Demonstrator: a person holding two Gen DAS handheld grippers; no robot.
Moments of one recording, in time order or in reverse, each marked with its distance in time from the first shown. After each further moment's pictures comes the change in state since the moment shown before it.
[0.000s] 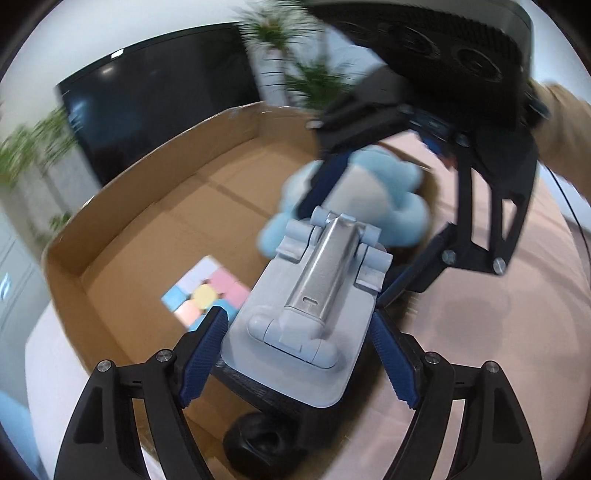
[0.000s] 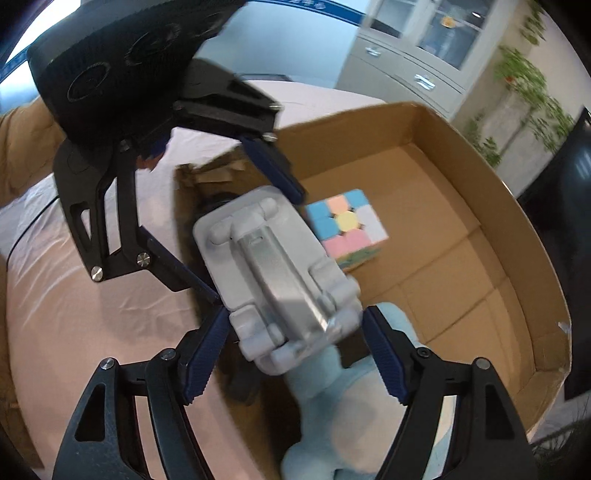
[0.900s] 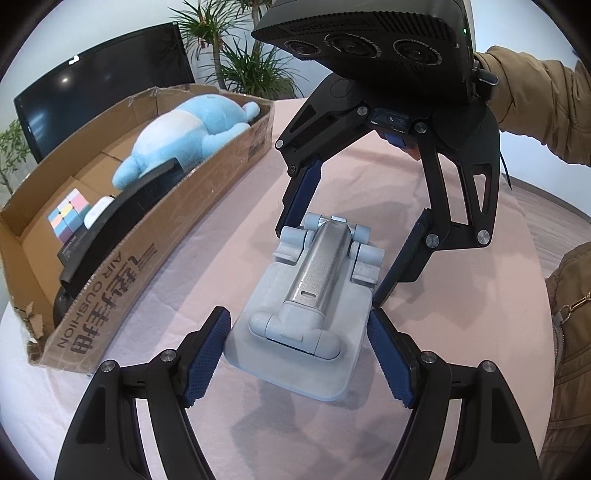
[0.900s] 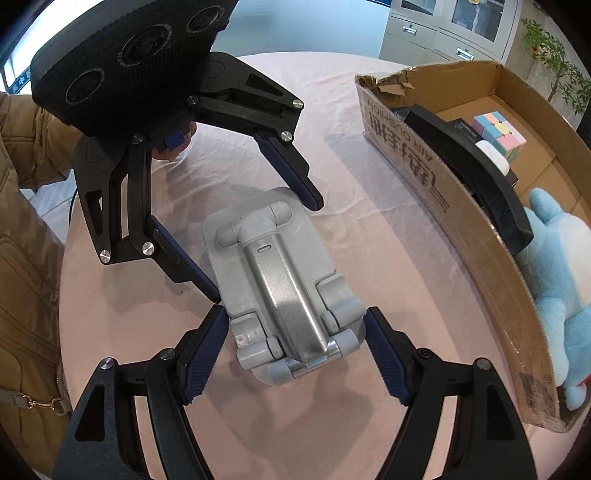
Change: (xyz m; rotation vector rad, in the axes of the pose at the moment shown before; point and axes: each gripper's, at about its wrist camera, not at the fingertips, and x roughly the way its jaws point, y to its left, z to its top) left arm -0.055 -0.179 -0.117 0.139 0.035 -0.191; right arm -0.025 0.135 -0.102 0.031 0.043 0.173
